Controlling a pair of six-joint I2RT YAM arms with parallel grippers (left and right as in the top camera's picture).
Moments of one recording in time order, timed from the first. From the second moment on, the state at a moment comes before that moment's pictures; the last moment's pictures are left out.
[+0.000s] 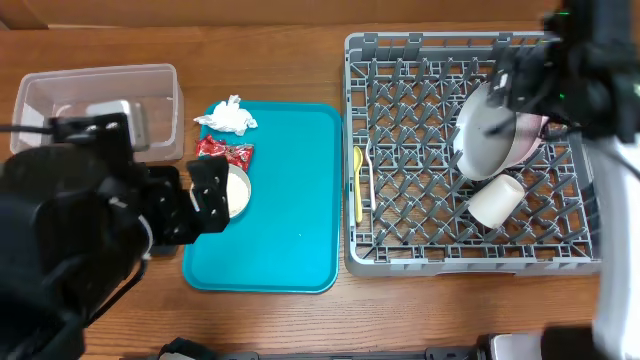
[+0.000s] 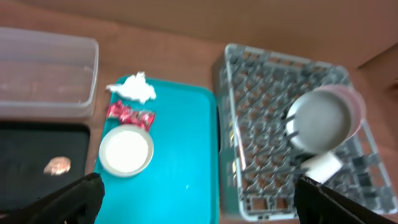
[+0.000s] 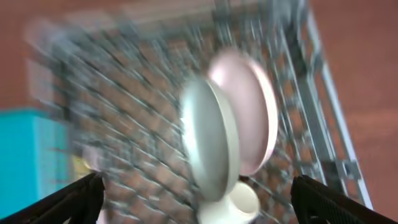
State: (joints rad) left arm -0.36 1.19 2.07 -1.54 -0.06 -0.45; right arm 0.03 1.56 2.02 -1.36 0.10 0.19
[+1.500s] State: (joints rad) left arm -0.27 1.92 1.45 -1.14 -0.09 -0.42; right arm 0.03 1.34 2.08 -1.58 -0.32 0.21
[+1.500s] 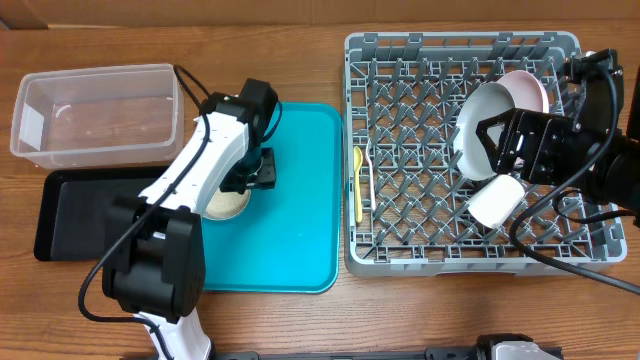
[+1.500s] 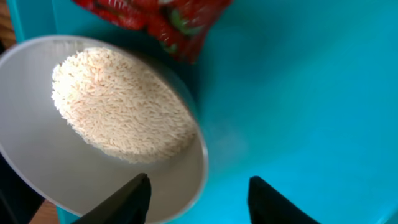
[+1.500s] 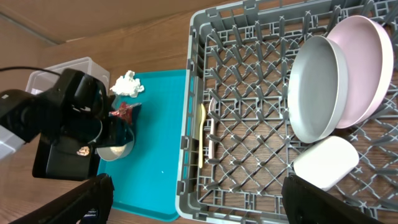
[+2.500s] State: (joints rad) left arm -0.21 1.55 1.35 -1.16 0.01 -0.47; right arm 0.03 1.34 2.08 -1.58 -0.31 0.21
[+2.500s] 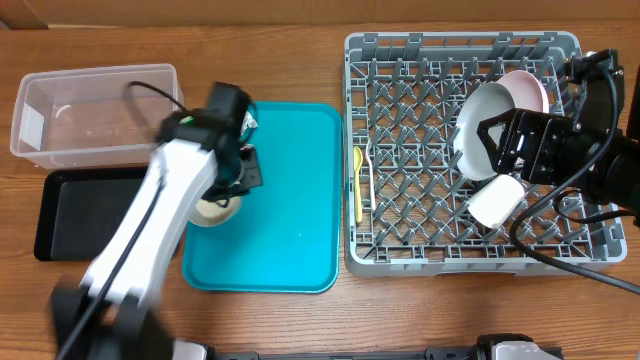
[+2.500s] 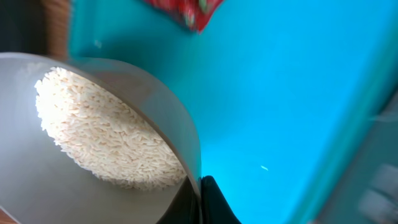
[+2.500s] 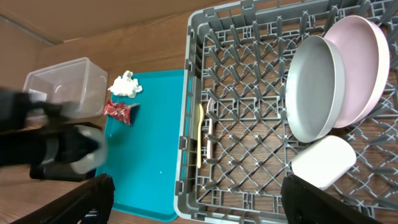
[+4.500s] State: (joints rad) left arm 1.14 1.83 1.04 -0.96 1.47 0.58; right arm 0.03 1.34 2.08 -1.63 -0.30 0.21
